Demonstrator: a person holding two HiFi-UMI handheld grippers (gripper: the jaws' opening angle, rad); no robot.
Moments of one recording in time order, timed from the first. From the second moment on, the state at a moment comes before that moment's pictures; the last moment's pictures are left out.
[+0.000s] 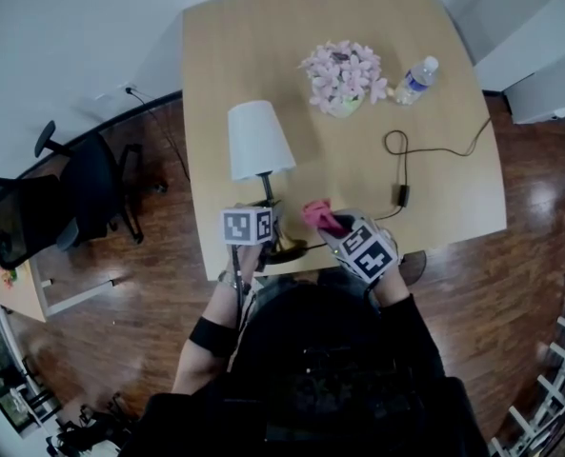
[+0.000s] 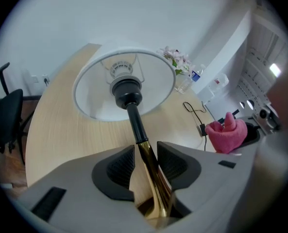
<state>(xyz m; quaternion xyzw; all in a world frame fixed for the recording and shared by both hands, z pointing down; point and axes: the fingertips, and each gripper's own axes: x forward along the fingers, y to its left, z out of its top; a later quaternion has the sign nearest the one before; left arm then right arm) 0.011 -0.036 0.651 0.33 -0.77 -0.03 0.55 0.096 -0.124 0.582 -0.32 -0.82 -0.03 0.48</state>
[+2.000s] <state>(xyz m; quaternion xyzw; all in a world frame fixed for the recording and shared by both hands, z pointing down) -0.180 -0.089 0.556 0.32 -0.87 0.02 0.38 0.078 -0.139 0.576 -0.30 -0.83 -0.03 0.47</state>
